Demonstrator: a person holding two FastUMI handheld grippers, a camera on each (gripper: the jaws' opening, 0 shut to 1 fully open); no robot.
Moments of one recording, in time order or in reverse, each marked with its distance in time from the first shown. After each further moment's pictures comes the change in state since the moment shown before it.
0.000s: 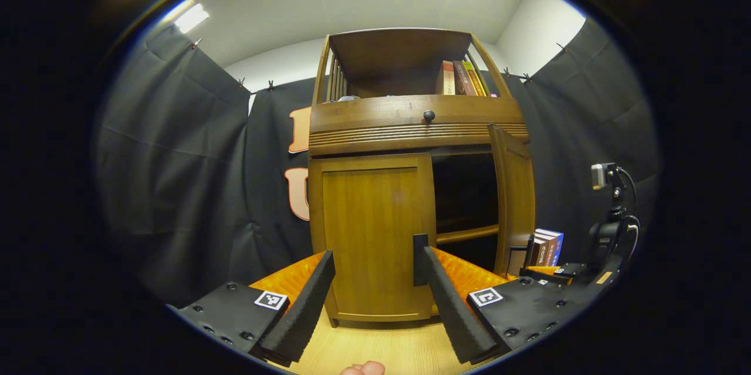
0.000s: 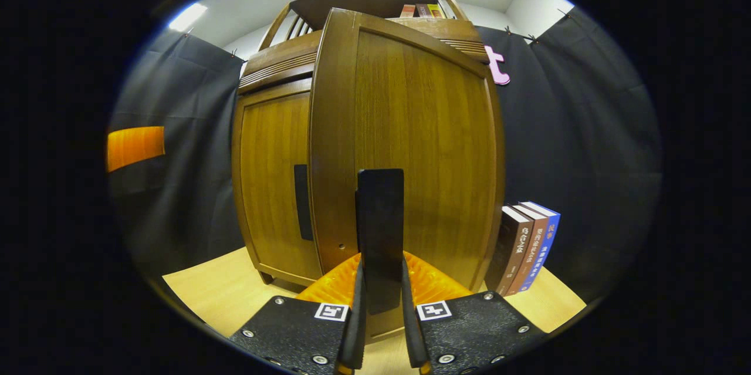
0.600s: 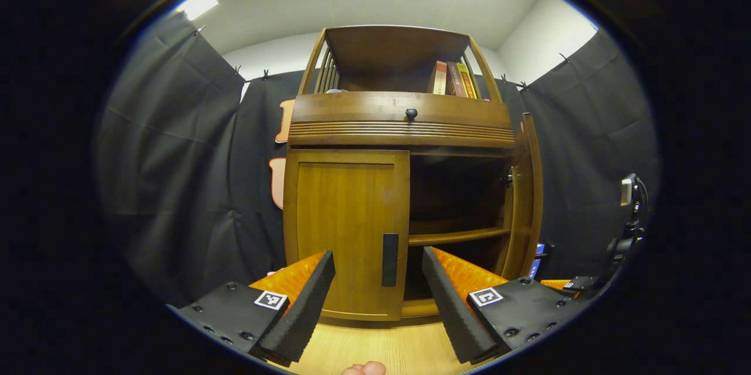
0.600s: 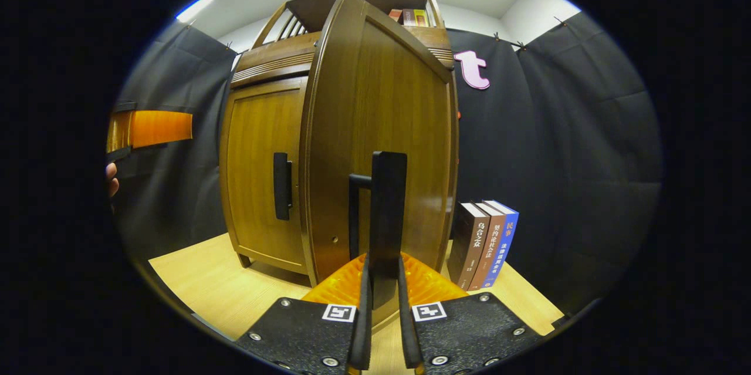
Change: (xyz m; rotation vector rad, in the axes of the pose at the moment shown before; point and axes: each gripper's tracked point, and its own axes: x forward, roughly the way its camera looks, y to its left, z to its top) left arm 0.004 -0.040 -0.007 -0.078 0.016 -0.049; right arm -0.047 -0.054 -0.005 -0.042 0.016 -0.080
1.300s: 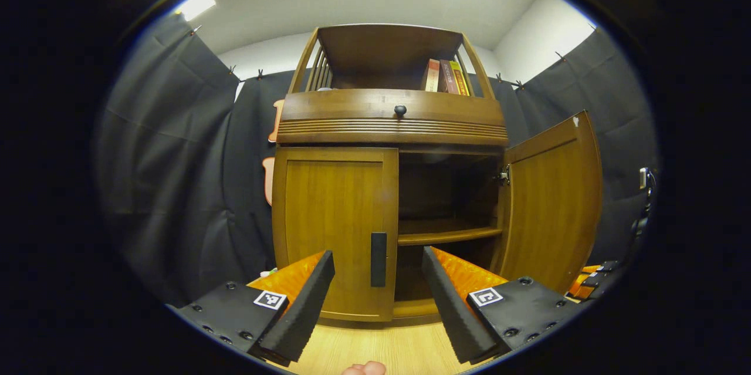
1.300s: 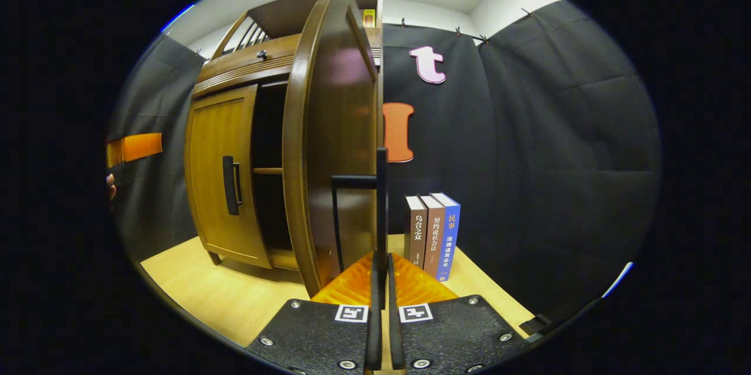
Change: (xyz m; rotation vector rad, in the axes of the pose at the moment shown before) left arm 0.003 -0.018 0.000 0.018 -0.014 -0.012; right arm -0.023 -0.112 -0.006 0.051 0.003 -0.125
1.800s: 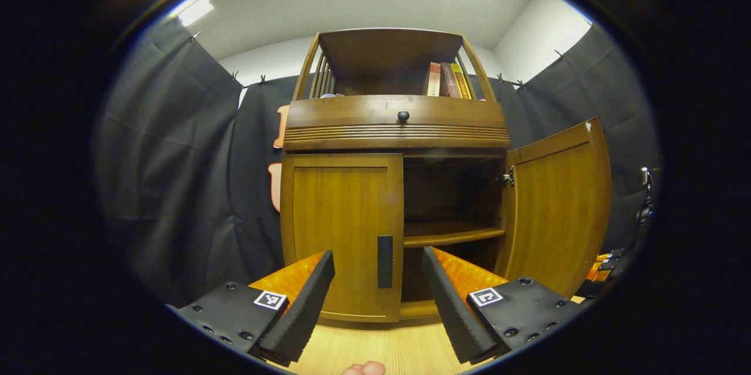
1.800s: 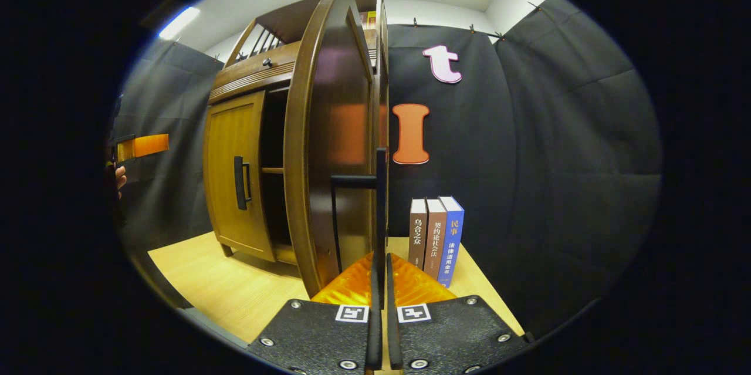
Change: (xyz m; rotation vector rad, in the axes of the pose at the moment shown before) left arm -0.012 0.010 0.003 0.015 0.001 0.030; right arm 0.009 -0.044 0.001 -0.011 -0.005 0.169
